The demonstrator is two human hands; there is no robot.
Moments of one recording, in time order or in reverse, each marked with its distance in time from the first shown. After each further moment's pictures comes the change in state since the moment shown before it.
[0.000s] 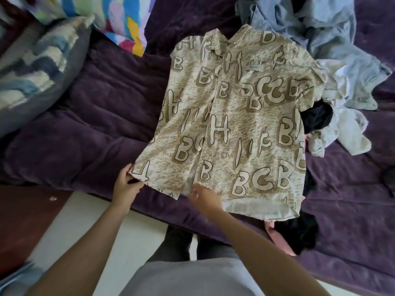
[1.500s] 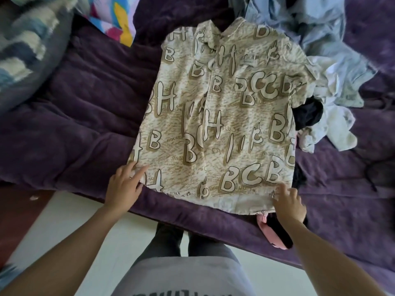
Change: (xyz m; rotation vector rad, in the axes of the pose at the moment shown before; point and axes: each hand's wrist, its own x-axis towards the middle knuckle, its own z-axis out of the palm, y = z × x) left_hand 0.013 -0.023 0.000 1.164 -0.002 0.906; right_hand -0.058 0.180 -0.075 -0.440 0.382 0.609
